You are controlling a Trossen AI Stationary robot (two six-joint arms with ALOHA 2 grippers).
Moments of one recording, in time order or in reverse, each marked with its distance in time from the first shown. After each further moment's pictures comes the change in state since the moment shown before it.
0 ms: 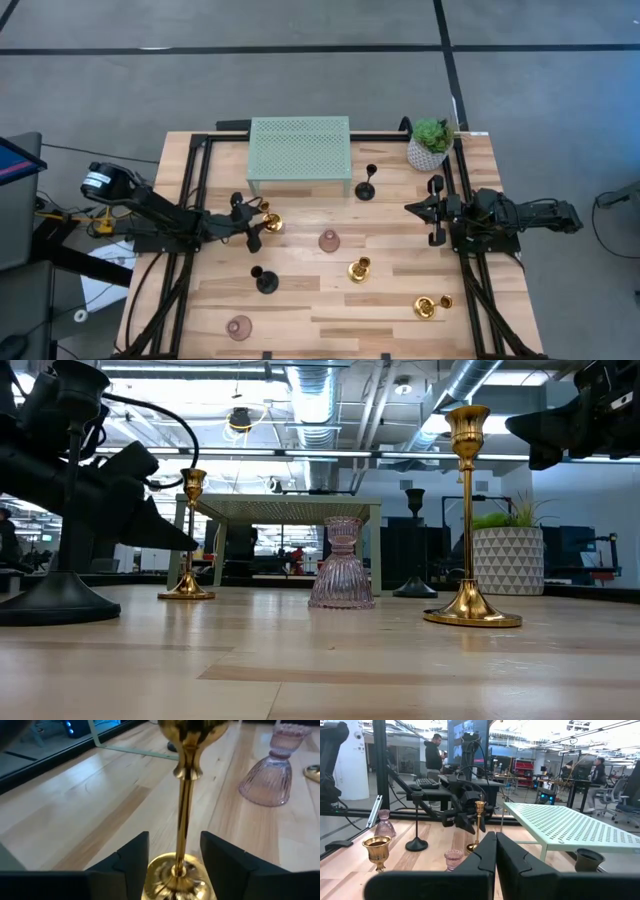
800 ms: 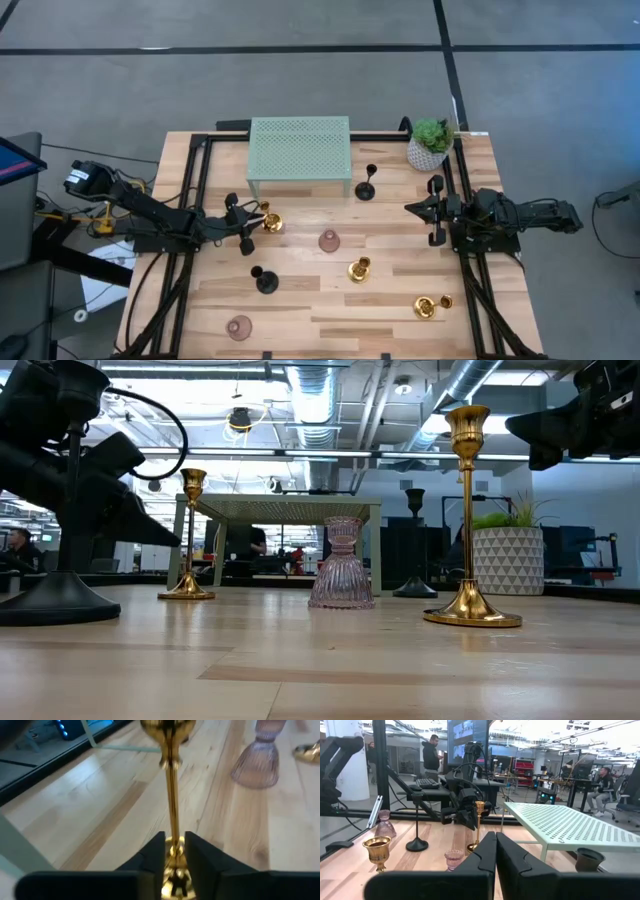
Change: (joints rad) left arm -0.080 -0.286 0.000 -0.341 -0.040 0.026; right arm 0.000 0.000 0.000 0.000 0.000 0.003
